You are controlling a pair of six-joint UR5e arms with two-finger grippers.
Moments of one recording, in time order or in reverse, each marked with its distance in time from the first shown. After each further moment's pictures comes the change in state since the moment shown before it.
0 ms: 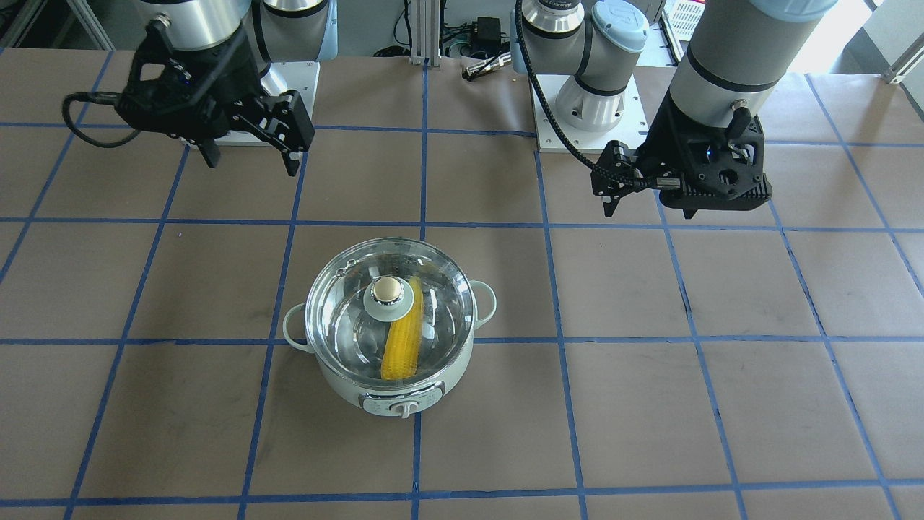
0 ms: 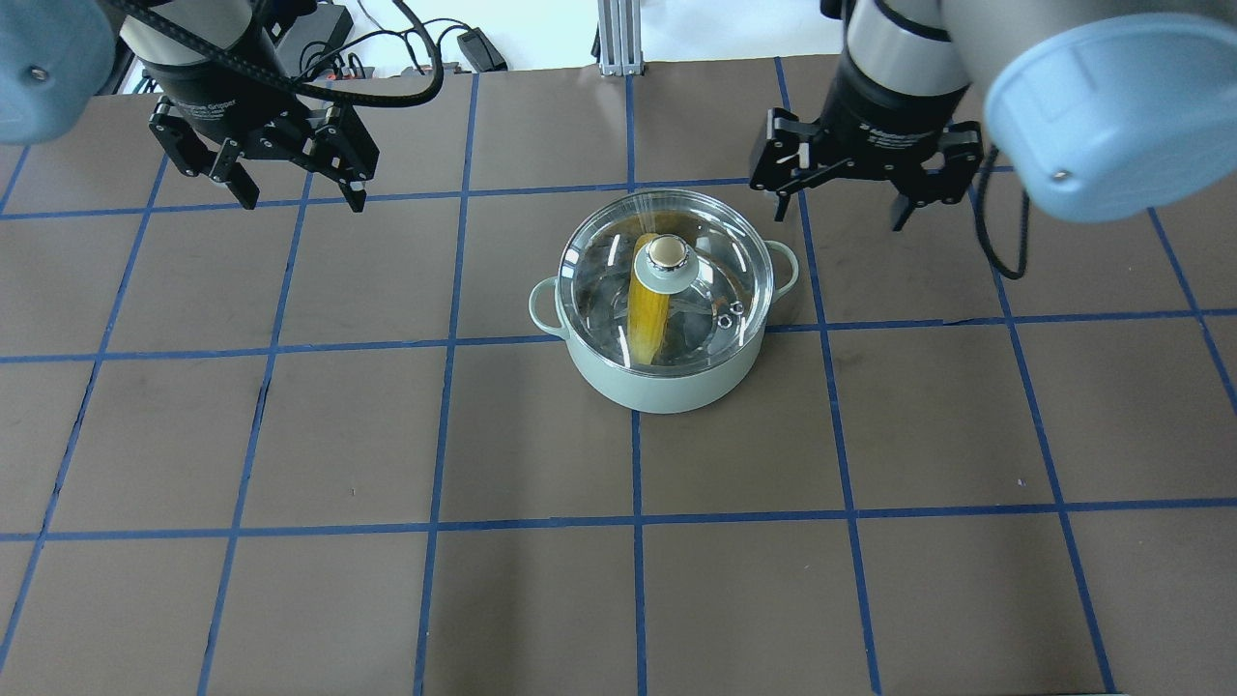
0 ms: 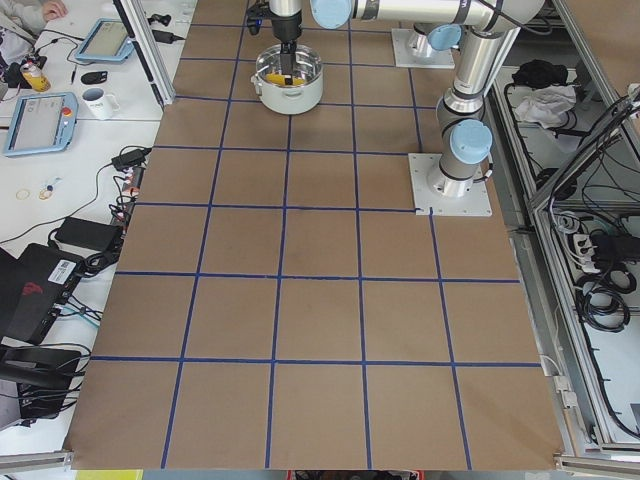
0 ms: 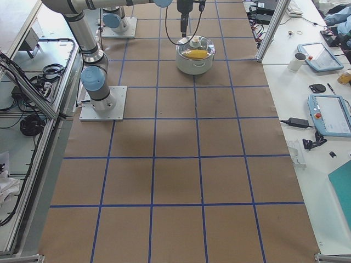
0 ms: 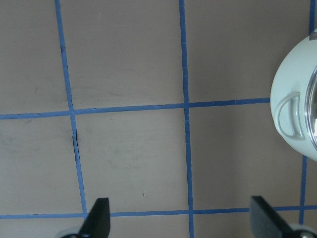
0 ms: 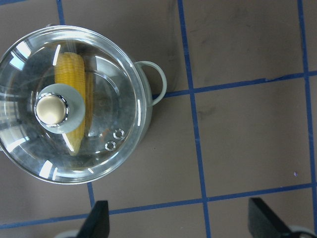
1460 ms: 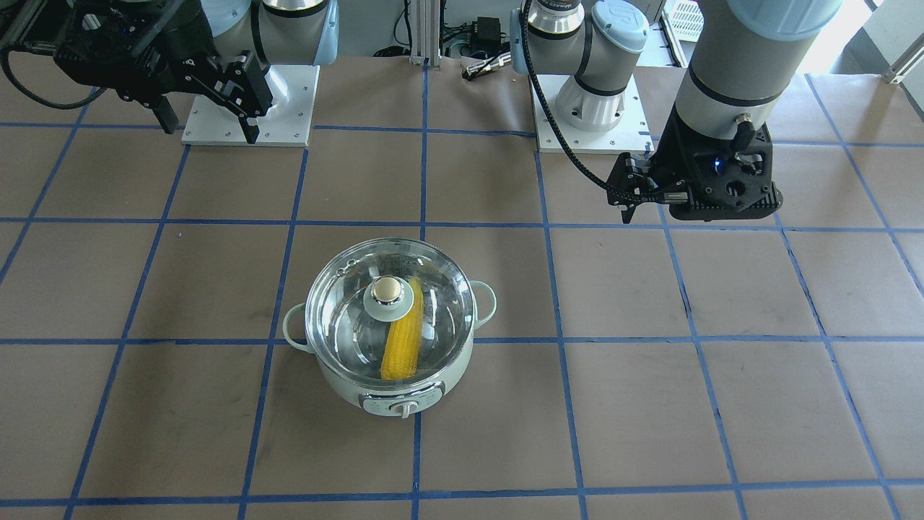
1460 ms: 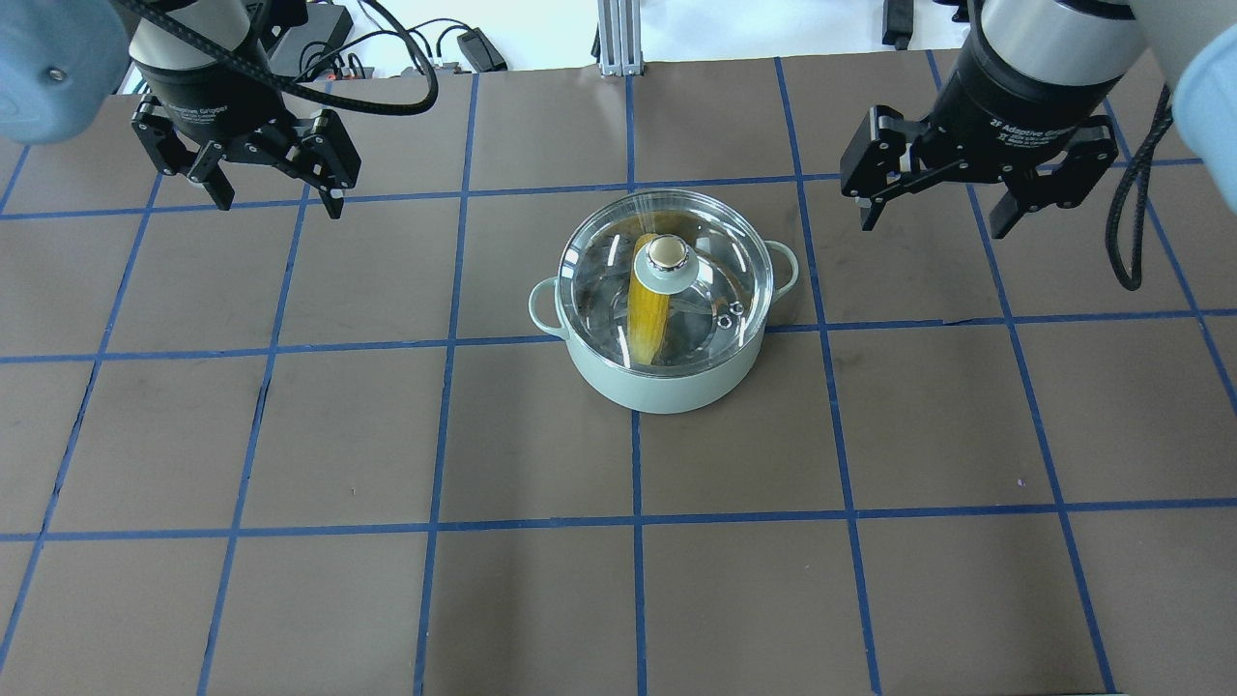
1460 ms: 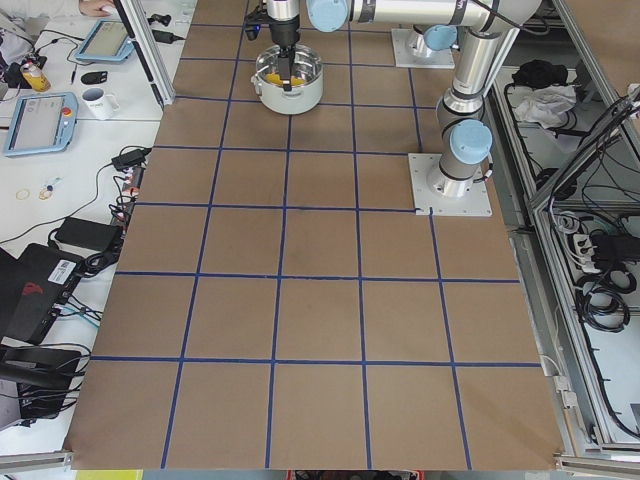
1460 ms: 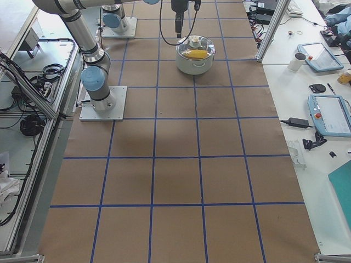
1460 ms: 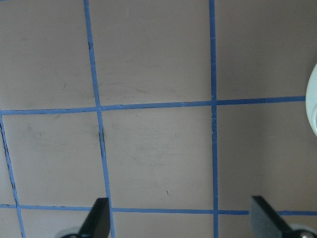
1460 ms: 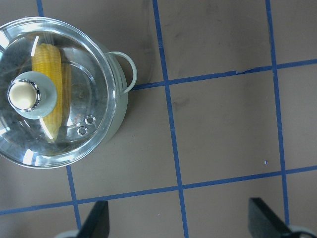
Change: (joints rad) left arm 0.000 -0.015 -0.001 0.001 0.090 -0.006; right arm -0.069 -0.076 0.006 0.074 -0.018 -0.073
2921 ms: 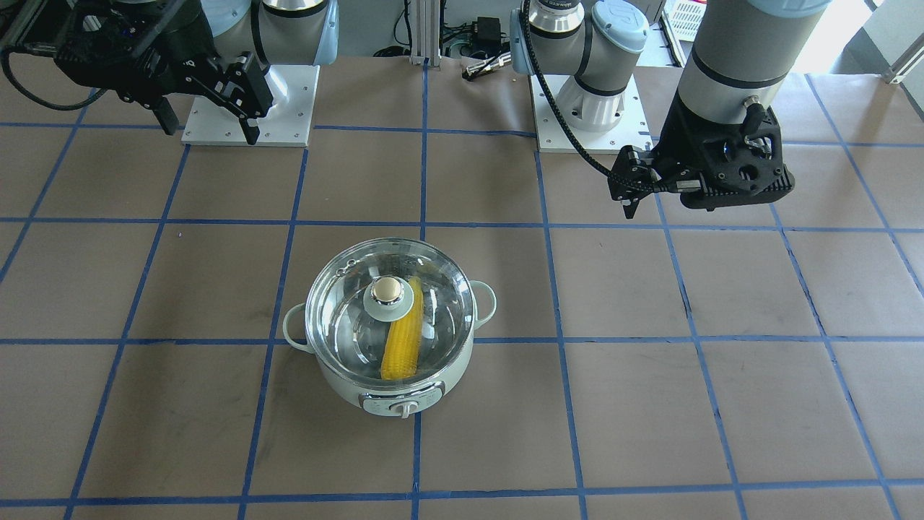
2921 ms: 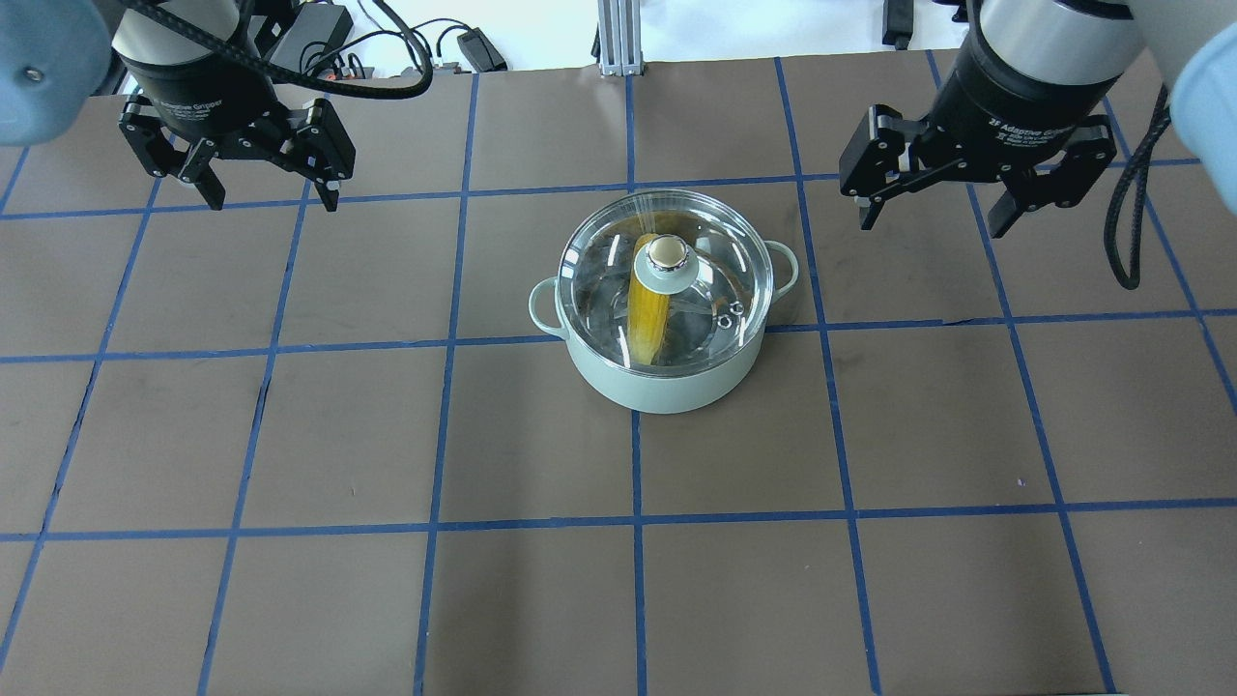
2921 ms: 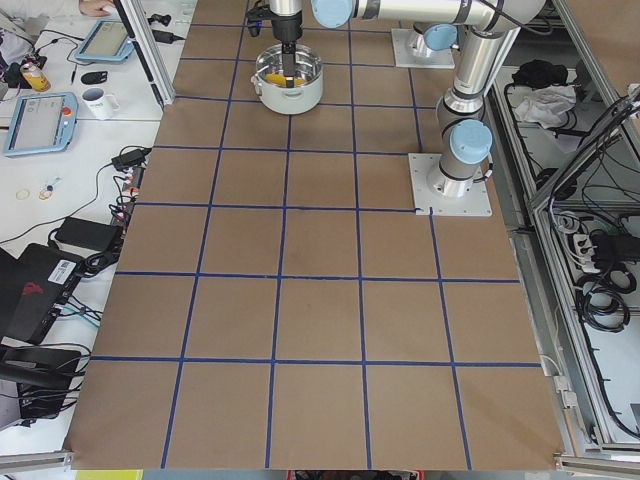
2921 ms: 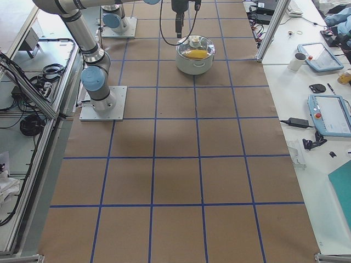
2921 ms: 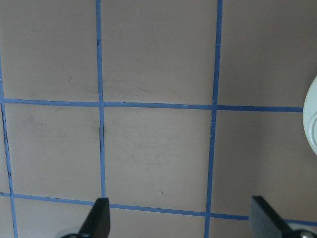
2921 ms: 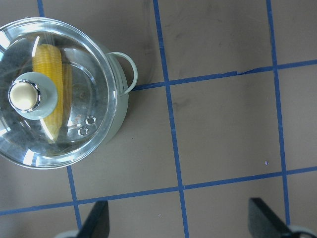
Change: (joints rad) left arm 0.000 0.019 0.001 -0.002 -0.001 -0.079; right arm 0.000 0.002 0.000 -0.002 0.002 0.000
